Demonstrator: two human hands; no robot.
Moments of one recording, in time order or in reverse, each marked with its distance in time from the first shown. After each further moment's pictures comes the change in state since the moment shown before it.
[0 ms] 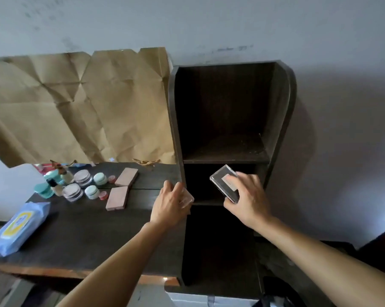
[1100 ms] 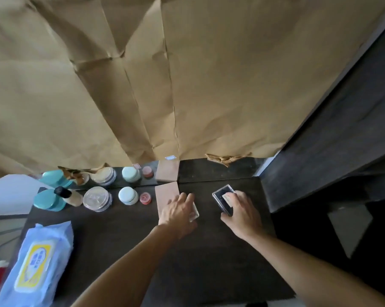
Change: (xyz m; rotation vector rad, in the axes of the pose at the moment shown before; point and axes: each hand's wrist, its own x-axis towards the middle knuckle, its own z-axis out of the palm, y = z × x) left_hand 0.121 -0.346 0.033 0.156 -0.522 0.125; right_hand 0.079 -0.168 0.334 -0.062 -0.448 0.501
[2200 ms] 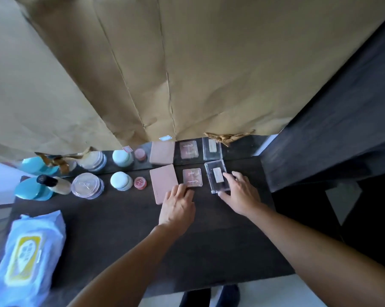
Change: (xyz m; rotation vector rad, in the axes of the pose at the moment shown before) left_hand -0.006 -0.009 0.047 0.001 0.261 0.119; right_hand 0.020 0.008 0.017 -0.125 -0.151 0.056
